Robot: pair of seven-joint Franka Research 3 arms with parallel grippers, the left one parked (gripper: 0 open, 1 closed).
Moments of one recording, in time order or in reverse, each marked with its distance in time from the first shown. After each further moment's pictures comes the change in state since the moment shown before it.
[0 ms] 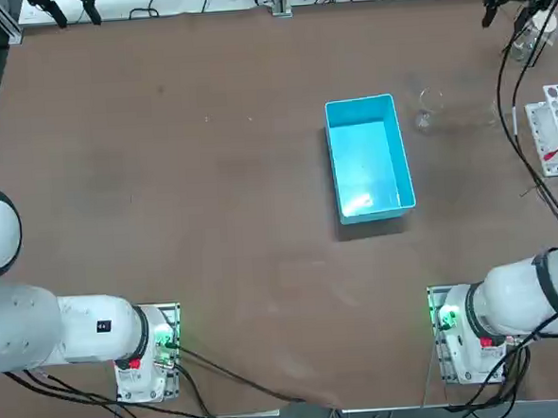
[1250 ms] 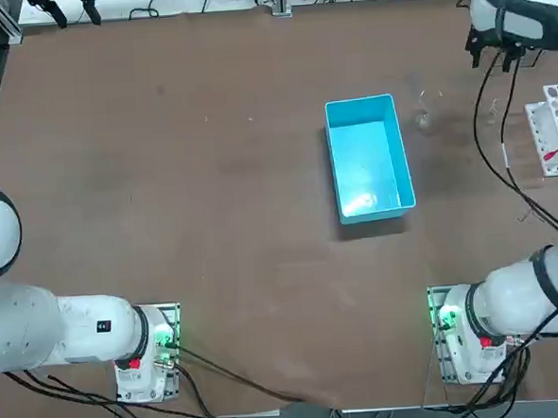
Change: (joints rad) arm 0.053 0.104 0.012 -0.141 -0.349 0.128 0.552
